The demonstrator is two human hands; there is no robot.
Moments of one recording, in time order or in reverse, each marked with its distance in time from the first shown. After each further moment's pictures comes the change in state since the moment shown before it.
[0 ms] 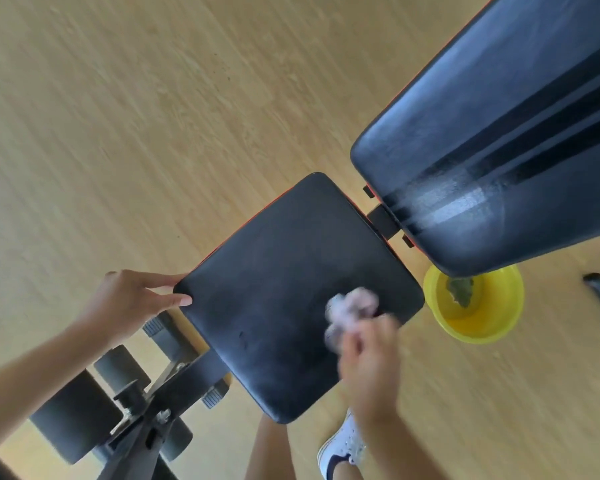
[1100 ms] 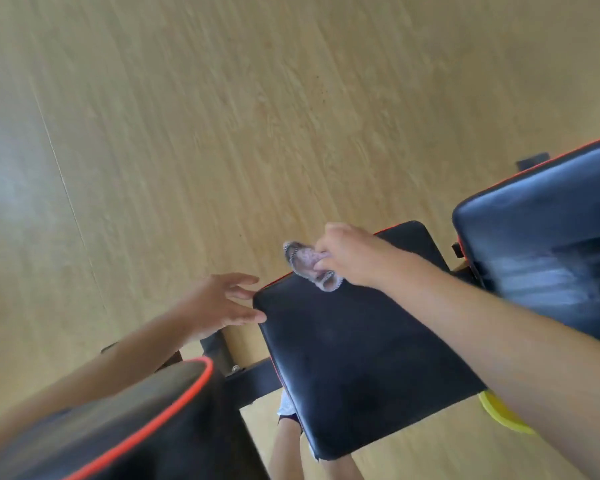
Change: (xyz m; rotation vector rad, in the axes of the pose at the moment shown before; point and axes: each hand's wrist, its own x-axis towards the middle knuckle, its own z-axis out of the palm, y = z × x) left_hand 0.008 -0.033 0.014 -0.653 -0.239 -0.168; right_hand 0.237 -0.127 -0.103 -0.381 -0.416 -0.302
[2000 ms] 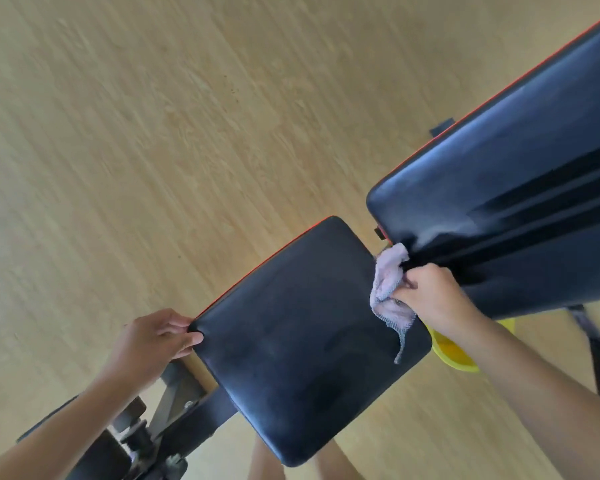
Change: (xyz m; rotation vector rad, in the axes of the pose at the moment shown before) left_hand 0.018 -0.016 0.010 0.044 0.181 0.055; right_hand -0.158 0.145 0.043 0.384 0.295 0.719
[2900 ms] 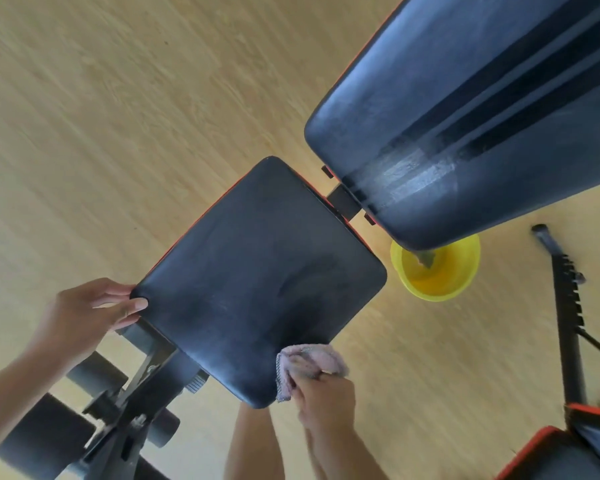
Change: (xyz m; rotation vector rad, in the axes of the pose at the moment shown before) left_hand -0.001 0.004 -0.010 0.109 -0.041 -0.026; right_hand -0.181 -0.009 0.173 0.968 -0.185 0.752
